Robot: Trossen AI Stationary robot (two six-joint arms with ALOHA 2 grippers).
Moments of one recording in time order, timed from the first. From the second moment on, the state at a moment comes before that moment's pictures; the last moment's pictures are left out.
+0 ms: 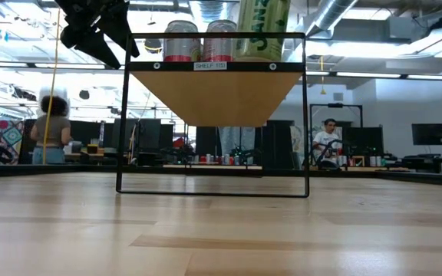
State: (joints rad) left arm -0.17 1.03 0.94 -0.74 -0.70 -0.69; right arm 0.15 1.97 2.27 -1.51 0.04 -0.50
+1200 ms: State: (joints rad) left arm -0.17 1.03 0.94 -0.74 -0.69 -0.70; right arm 0.14 2.00 2.27 -1.48 0.00 -0.43
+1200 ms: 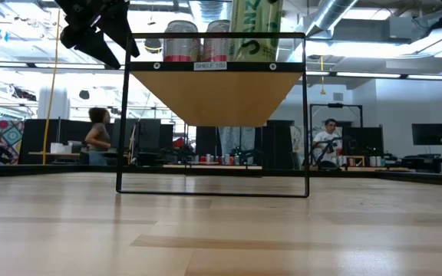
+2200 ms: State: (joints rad) left arm -0.17 1.03 0.94 -0.74 -0.70 -0.71; right arm 0.12 2.00 2.27 -1.43 -0.05 -0.42
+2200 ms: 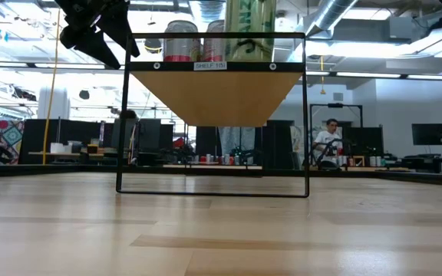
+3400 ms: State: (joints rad) left arm -0.17 1.03 0.94 -0.74 -0.68 -0.68; right arm 0.12 1.88 2.35 -1.53 0.00 -0.09
